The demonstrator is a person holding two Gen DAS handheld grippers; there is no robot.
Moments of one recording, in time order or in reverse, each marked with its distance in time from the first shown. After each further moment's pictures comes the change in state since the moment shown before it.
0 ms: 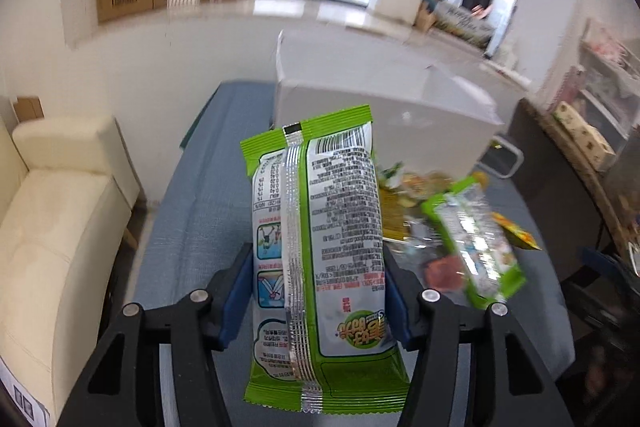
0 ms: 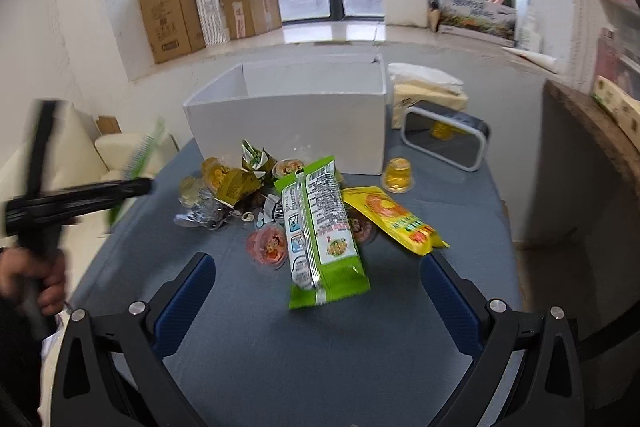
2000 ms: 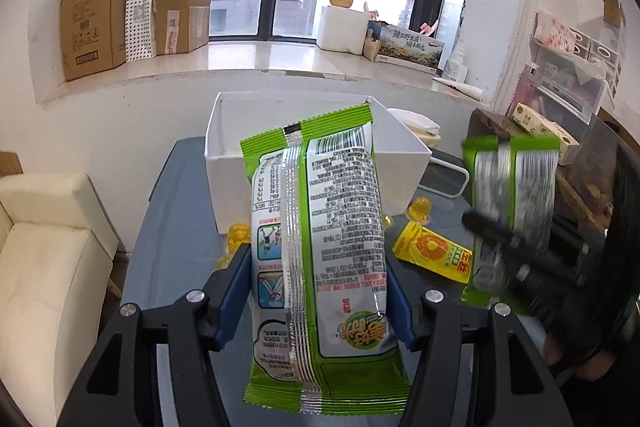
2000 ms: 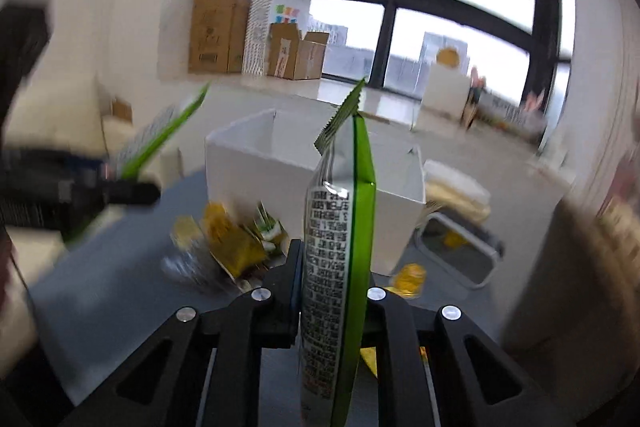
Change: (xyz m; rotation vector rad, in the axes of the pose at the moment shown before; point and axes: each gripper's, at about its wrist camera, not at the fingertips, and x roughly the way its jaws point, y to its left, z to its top) left arm -0.025 -0.042 0.034 0.112 -0.106 -0.079; right arm 0.004 0.026 0.034 -0.223 -0.224 -0.001
